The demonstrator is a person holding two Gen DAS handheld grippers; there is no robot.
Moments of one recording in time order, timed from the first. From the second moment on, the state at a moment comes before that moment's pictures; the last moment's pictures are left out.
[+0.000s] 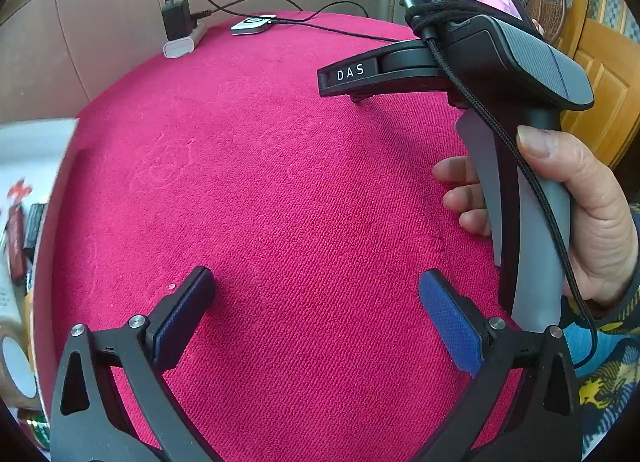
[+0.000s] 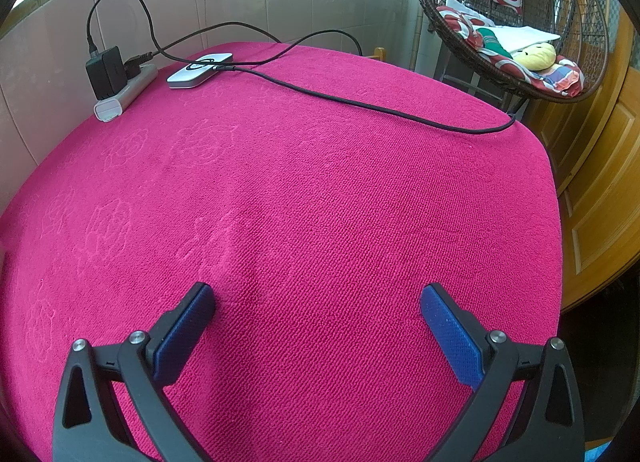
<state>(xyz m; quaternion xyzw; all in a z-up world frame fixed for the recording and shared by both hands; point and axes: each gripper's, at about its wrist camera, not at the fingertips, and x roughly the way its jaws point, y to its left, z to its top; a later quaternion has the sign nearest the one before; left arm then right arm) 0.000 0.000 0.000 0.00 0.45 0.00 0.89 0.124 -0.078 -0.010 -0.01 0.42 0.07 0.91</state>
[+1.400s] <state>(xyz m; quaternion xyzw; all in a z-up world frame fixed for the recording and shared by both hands) -0.004 0.001 -0.002 0.00 0.44 0.00 0.90 0.123 -0.077 -0.009 -0.01 0.42 0.07 0.91</state>
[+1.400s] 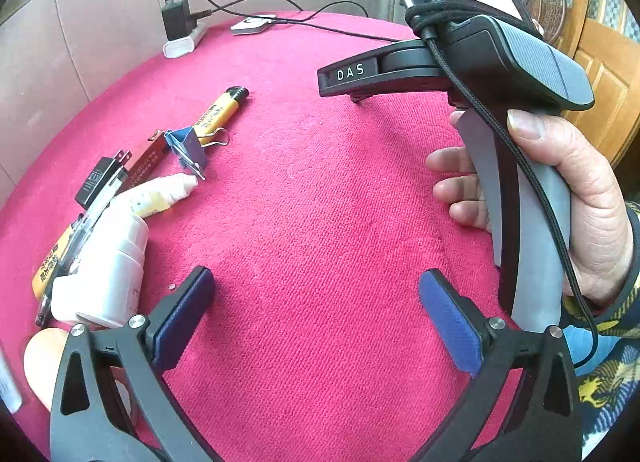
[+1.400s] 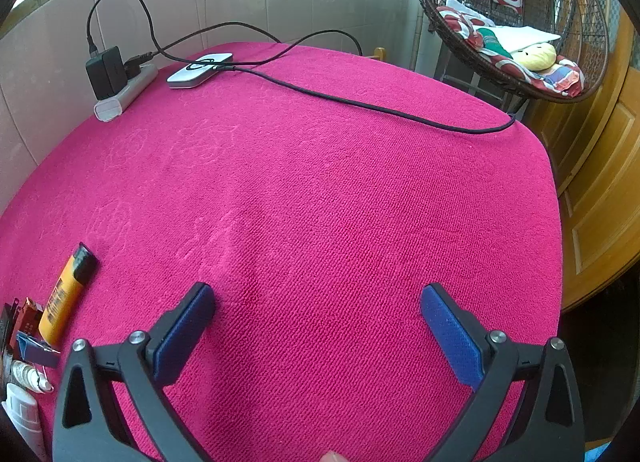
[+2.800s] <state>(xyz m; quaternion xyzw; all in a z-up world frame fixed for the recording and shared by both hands) -0.005 0.001 -0.002 -0.01 0.43 0.00 0.90 0.124 -0.076 -0.010 -0.01 0.42 0.07 0.90</state>
